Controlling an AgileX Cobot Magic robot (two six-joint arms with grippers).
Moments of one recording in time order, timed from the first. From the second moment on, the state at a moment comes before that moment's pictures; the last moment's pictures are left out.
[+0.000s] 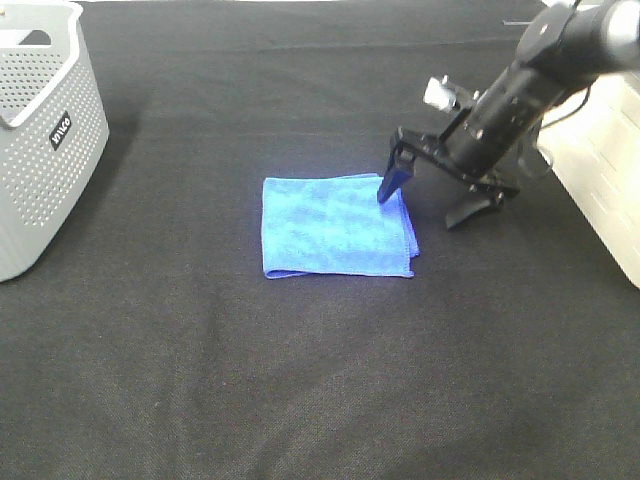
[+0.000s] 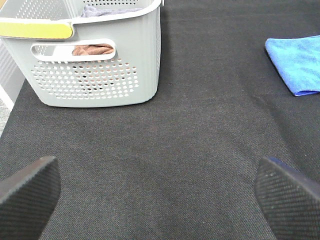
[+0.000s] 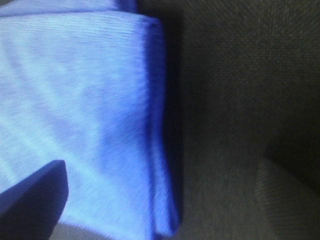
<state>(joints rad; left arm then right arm) 0.04 0.00 -0.50 -0.05 1.05 0.07 0.19 2.30 -1.65 0.59 0.86 -0.16</state>
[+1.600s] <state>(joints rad) 0.04 0.00 -0.50 -0.05 1.05 0.07 0.30 2.19 -2.15 0.63 1.19 -0.23</state>
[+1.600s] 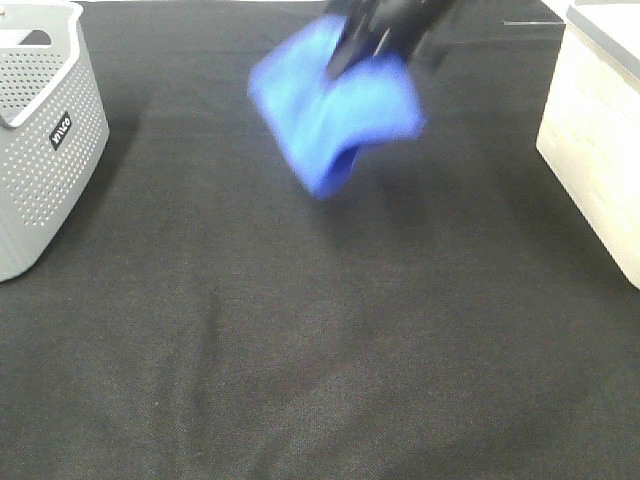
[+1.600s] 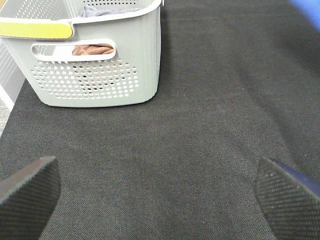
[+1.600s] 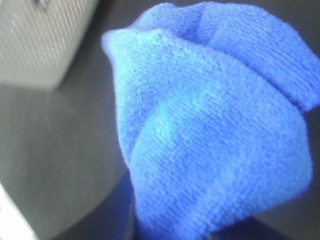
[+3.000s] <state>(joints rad) 0.04 0.00 -0.50 -0.05 1.05 0.07 -0.07 2.07 -2.24 0.15 1.22 -0.01</state>
